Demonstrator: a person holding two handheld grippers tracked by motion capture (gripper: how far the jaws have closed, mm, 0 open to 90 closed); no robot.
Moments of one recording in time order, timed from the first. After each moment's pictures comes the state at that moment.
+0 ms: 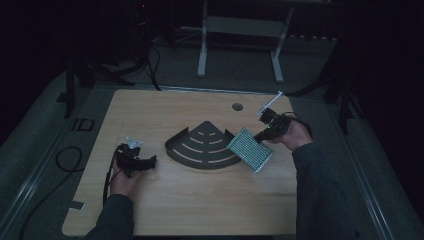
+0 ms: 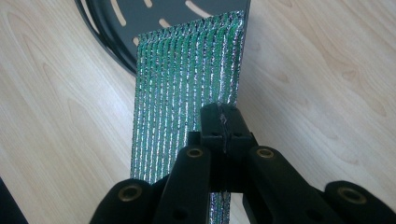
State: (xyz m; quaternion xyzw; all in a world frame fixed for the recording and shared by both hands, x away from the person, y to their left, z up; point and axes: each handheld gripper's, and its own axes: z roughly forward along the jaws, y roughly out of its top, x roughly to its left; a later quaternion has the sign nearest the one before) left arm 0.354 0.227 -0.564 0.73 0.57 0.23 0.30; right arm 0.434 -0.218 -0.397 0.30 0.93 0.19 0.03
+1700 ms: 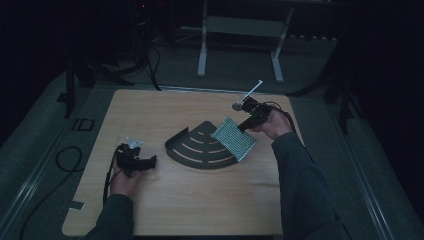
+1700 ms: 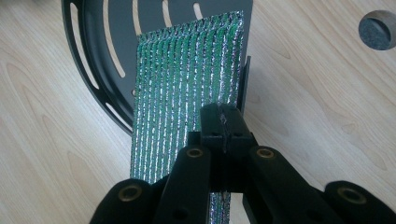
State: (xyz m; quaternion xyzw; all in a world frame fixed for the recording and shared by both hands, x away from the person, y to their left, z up) left arm 0.354 0.226 -0.564 0.73 0.57 0.23 0.30; right arm 0.467 -0.167 -0.394 0.31 0.93 0.20 0.04
